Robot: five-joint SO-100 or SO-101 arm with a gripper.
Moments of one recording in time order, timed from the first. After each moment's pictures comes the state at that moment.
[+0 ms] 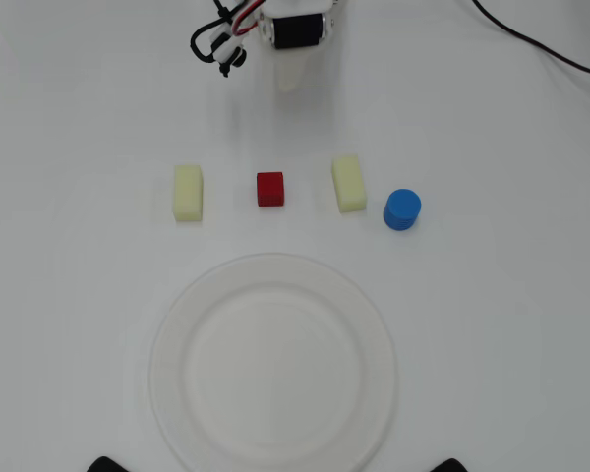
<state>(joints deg) -6.0 140.9 138.7 76.8 -6.3</state>
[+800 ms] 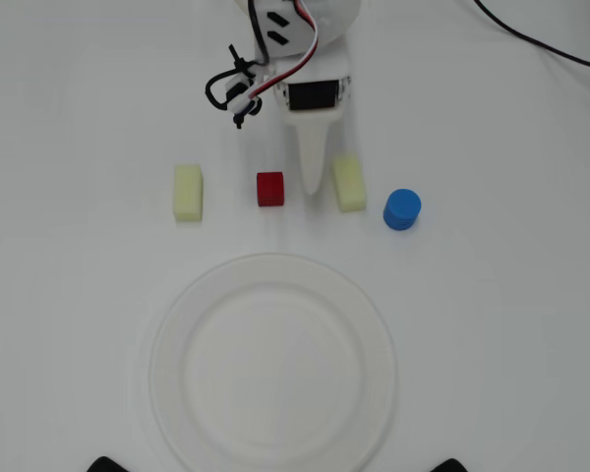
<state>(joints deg) -11.3 111.0 120.9 66.6 2.4</state>
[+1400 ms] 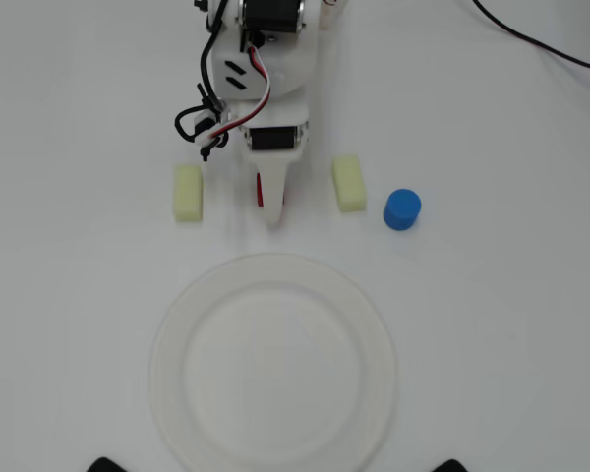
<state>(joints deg) -2.1 97.0 120.7 55.5 -4.3</state>
